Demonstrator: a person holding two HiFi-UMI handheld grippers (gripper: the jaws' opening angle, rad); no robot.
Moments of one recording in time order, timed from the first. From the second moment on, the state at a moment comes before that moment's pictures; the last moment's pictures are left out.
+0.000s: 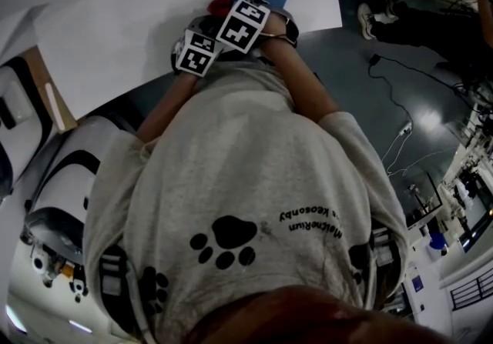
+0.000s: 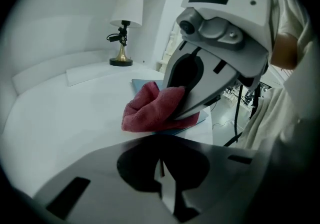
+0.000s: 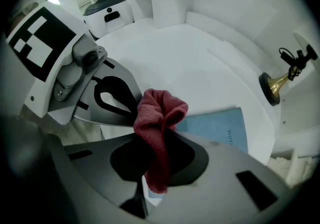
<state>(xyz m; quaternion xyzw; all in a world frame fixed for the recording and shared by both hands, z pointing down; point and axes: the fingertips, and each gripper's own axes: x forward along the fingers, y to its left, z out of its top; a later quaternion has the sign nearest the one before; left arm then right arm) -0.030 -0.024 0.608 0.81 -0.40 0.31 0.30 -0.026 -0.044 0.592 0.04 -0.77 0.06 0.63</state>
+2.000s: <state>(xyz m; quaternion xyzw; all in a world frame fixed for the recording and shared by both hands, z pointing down) -0.036 -0.060 0.568 0.81 -0.44 0.25 0.29 0.141 -0.071 0.539 0.37 -0.76 0.17 0.51</state>
